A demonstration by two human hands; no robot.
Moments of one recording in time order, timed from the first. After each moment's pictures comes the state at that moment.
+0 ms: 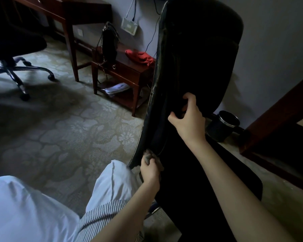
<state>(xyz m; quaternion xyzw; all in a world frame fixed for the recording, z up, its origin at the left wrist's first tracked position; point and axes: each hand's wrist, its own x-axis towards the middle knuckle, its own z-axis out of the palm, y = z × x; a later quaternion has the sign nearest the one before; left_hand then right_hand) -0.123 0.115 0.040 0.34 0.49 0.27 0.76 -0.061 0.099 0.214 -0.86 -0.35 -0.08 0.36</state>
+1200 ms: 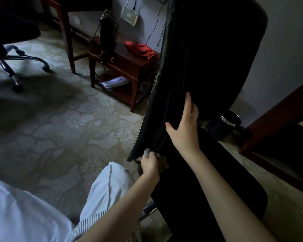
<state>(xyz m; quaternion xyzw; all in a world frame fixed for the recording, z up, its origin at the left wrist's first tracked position) -0.095 0.142 0.050 0.33 0.51 0.20 0.77 -0.046 0.117 0.168 -0.86 -0.36 -0.05 0.37</state>
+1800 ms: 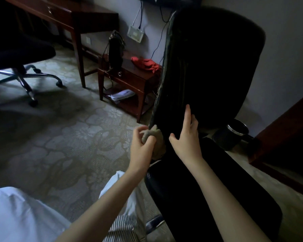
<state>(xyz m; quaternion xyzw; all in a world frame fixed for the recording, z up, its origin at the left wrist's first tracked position) -0.144 0.188 0.133 0.53 0.29 0.39 0.69 -0.049 0.115 0.172 -0.88 -0.35 -0.04 0.33</state>
